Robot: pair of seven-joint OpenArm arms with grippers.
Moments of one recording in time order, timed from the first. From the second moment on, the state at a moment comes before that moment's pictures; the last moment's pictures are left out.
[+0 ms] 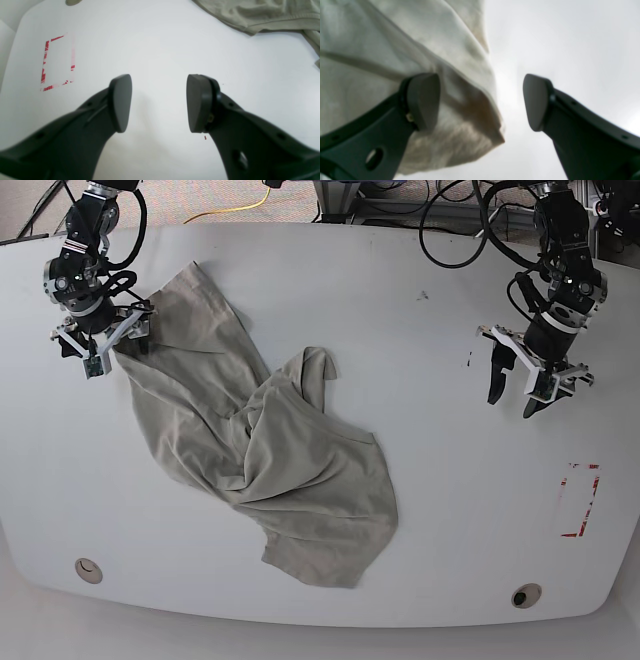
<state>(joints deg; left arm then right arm) 15.2 -12.0 -20.7 104.6 -3.7 -34.2 21.3 -14.2 15.2 30.3 92.3 7.9 34.3 -37.8</state>
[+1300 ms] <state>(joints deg) 2.8 -11.7 -12.7 96.5 -3.9 -34.4 26.6 -12.5 13.6 32.8 90.6 8.1 39.0 -37.3</state>
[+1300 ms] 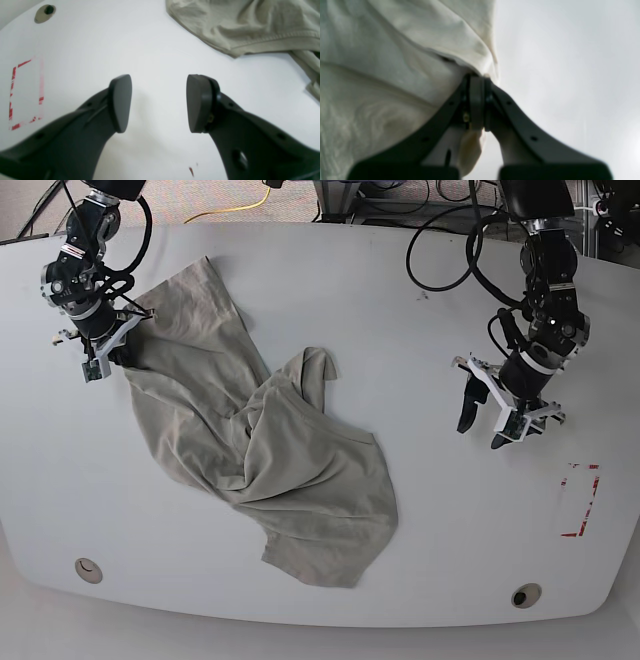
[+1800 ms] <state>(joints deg) -7.4 -5.8 -7.8 84.0 -4.0 -34.3 27.3 -12.5 13.4 32.7 90.6 8.0 38.9 -37.4</state>
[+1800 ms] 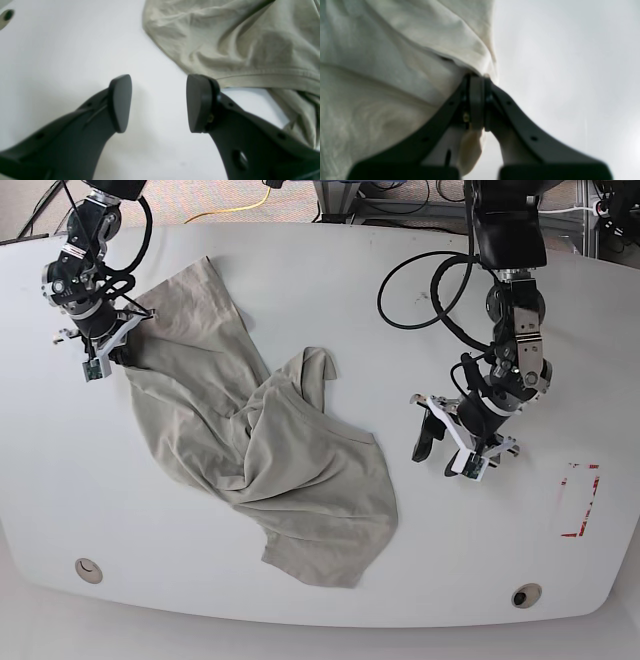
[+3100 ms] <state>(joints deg) -18.6 3.2 -6.5 56.7 -4.3 -29.8 26.0 -12.5 13.4 32.7 90.6 8.0 39.0 -37.4</state>
